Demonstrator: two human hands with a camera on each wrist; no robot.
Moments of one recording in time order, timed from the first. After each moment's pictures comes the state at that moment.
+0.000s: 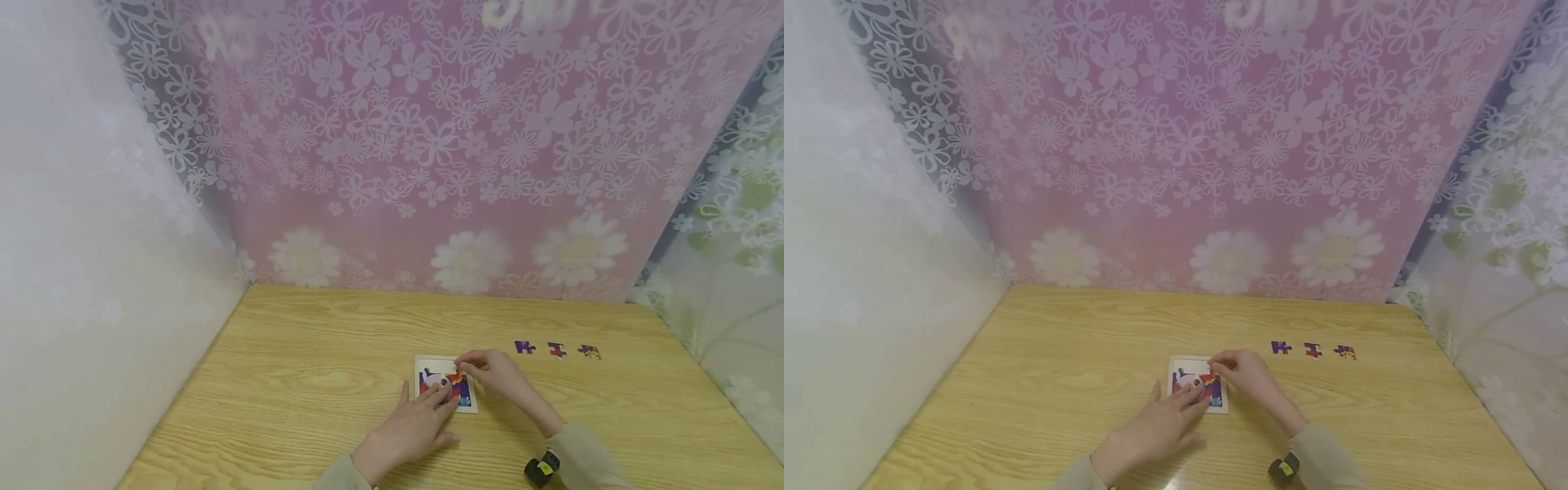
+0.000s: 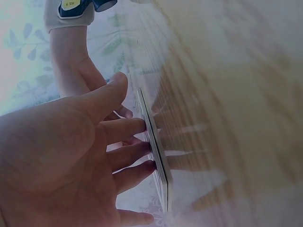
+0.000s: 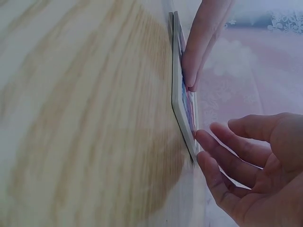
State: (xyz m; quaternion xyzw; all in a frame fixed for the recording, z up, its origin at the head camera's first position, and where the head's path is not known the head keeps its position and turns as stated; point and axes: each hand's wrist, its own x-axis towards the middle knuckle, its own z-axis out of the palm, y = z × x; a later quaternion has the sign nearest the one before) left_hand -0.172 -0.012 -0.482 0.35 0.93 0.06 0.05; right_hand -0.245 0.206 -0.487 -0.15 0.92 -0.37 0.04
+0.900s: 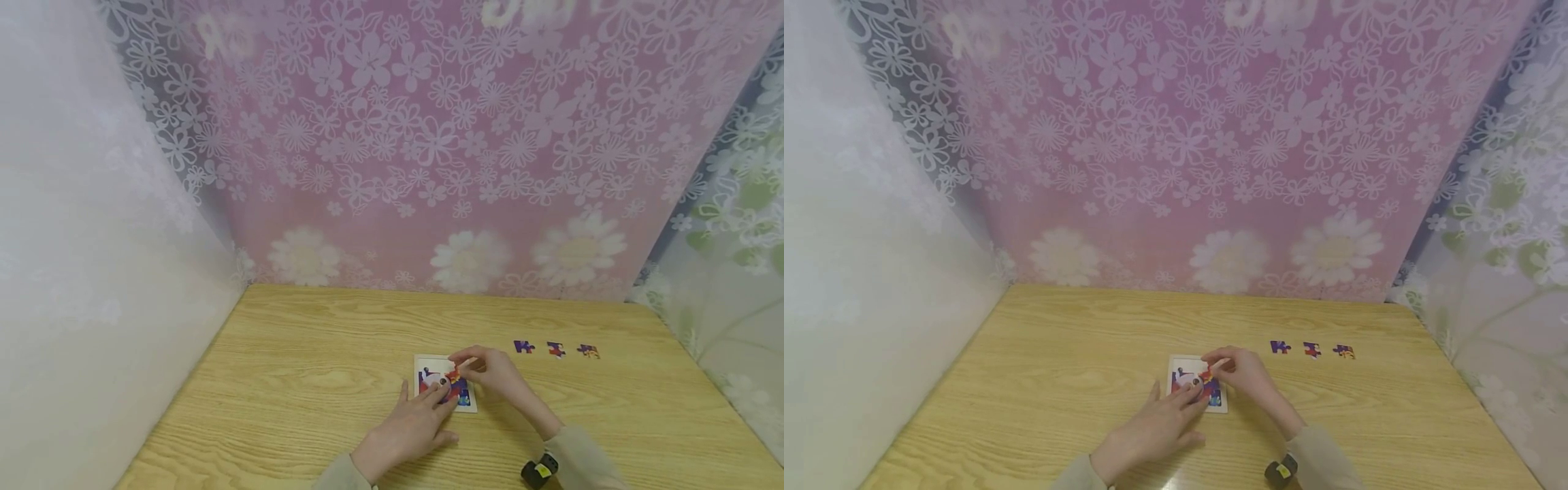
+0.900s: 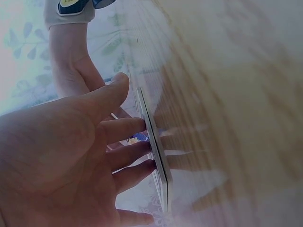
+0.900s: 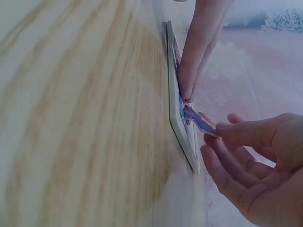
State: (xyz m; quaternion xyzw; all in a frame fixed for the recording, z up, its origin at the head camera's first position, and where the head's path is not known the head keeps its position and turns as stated) left_hand -0.172 -0.012 -0.480 0.34 0.94 0.07 0.05; right_hand -0.244 0.207 -0.487 -0.19 0.89 -0.41 0.03
